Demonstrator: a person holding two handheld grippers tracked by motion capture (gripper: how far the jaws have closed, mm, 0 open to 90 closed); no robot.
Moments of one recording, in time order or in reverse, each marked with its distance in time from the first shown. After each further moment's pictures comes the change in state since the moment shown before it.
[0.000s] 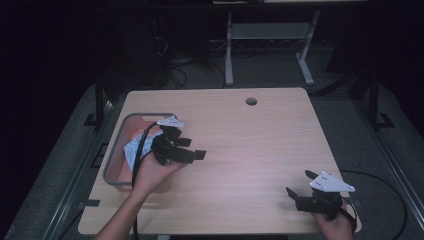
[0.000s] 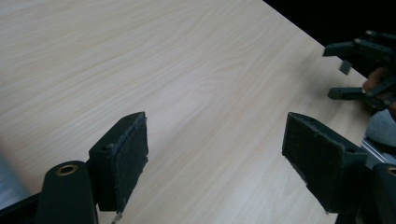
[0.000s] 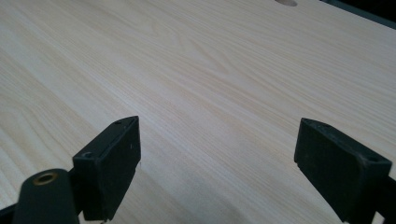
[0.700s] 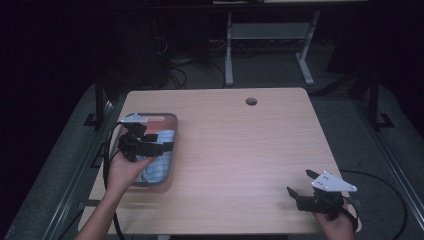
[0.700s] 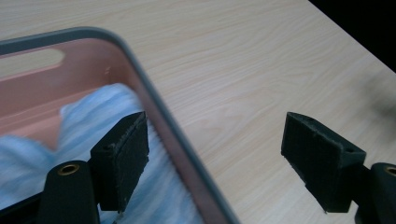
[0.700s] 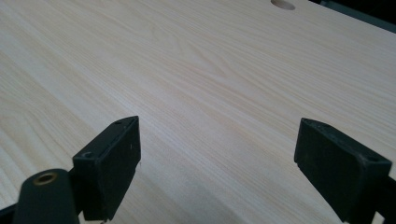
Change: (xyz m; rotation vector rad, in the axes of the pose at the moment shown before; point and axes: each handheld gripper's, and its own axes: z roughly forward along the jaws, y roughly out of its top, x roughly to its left) left arm 0.051 -0.026 -0.052 -0.044 0.193 -0.113; right arm -0.001 0.002 -0.003 -0.009 0.000 0.006
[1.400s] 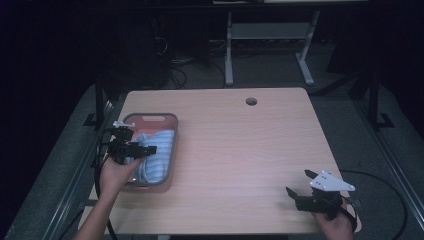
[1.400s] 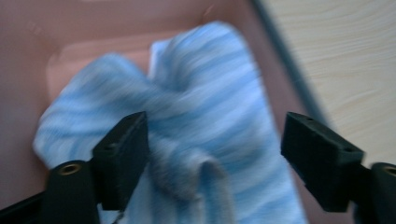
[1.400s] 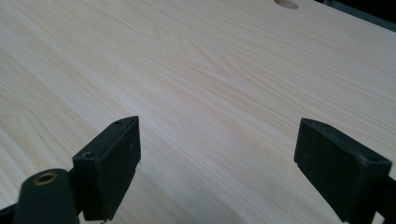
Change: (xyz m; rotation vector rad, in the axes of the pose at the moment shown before) left arm 0.047 -0.029 0.013 0.123 0.217 -0.159; right arm 0.001 0.001 0.002 0.005 0.005 -0.012
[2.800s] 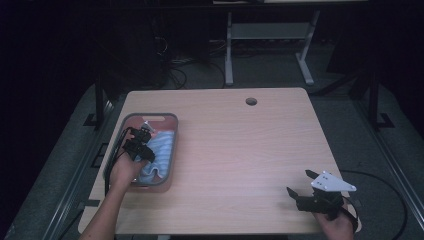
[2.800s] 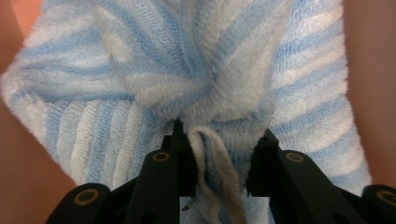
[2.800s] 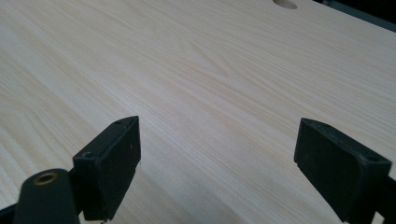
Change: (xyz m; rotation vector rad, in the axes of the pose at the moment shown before) left arm -0.007 0.014 0.056 0.385 0.153 0.132; right arm -0.001 -0.001 -0.002 0.000 0.000 0.007
